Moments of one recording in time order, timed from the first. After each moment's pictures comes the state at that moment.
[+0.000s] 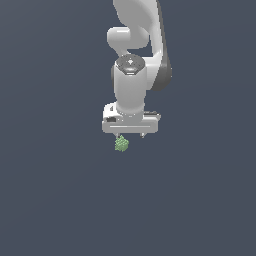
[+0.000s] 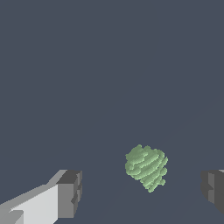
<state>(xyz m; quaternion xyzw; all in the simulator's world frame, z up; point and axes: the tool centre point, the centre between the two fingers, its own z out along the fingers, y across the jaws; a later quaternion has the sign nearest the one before) 0.002 0.008 0.179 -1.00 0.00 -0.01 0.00</state>
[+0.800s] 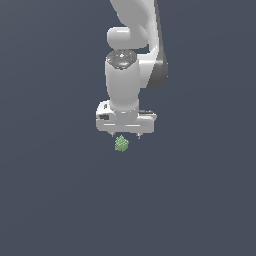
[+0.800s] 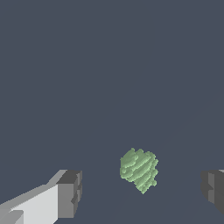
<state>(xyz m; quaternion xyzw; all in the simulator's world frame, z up) 0.010 -0.008 0.192 -1.00 0.04 -0.02 0.01</state>
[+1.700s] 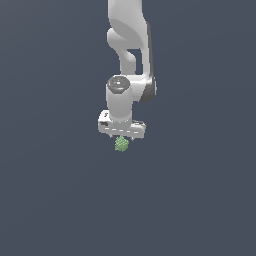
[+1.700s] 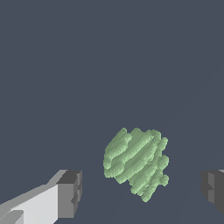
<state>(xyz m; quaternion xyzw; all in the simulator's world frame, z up) -0.042 -0.028 0.099 -1.00 0.09 0.00 0.00</state>
